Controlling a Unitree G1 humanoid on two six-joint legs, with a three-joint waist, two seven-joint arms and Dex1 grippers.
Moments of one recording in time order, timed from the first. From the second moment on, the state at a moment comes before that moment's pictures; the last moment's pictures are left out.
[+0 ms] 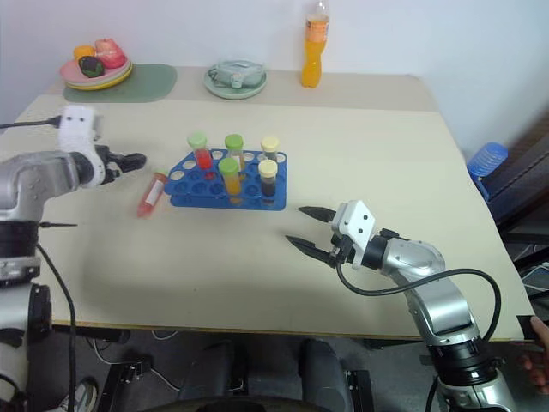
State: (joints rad) left arm -0.86 0.78 0.05 0.34 -0.44 1.12 -0.37; right arm -0.13 -0.58 0.05 -0.32 0.37 0.19 0.87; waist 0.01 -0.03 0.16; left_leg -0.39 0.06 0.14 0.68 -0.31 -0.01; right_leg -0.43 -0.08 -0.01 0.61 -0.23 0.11
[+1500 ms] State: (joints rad) left arm -0.86 0.67 0.22 0.37 -0.25 1.35 -0.41; right arm -0.10 -0.60 0.03 -0.34 0.37 0.18 0.90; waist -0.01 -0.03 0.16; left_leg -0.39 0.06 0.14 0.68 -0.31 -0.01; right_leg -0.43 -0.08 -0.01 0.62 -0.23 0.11
